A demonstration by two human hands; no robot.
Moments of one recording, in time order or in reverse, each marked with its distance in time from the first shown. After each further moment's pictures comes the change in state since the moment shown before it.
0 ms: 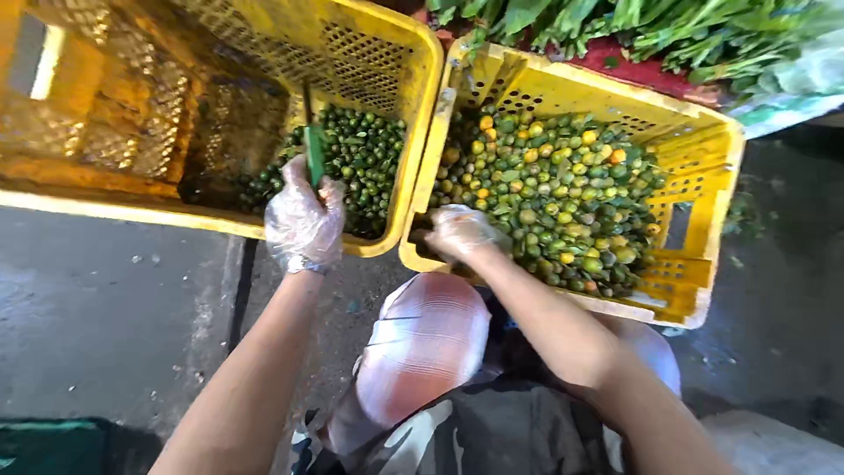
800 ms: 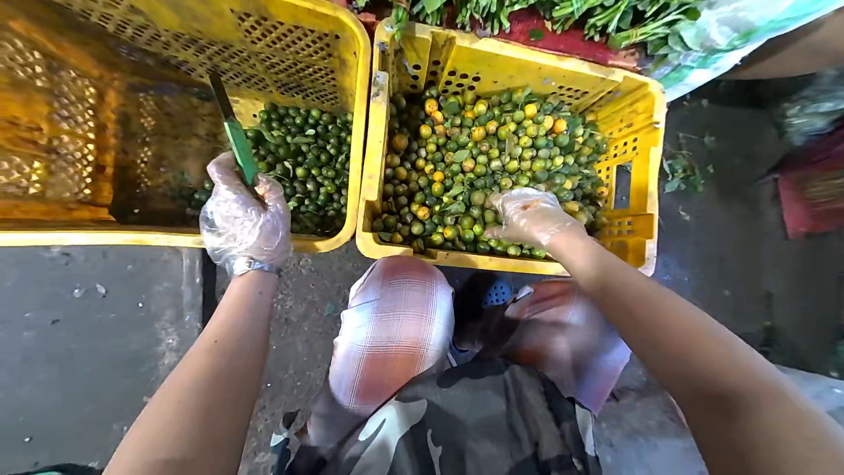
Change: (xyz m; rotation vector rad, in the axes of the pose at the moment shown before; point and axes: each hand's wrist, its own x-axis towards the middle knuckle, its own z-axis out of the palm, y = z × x) left_hand 0.006 -0.017 0.022 0.047 0.137 0.027; right_hand -0.053 0.178 -0.005 -0.284 0.123 0.038
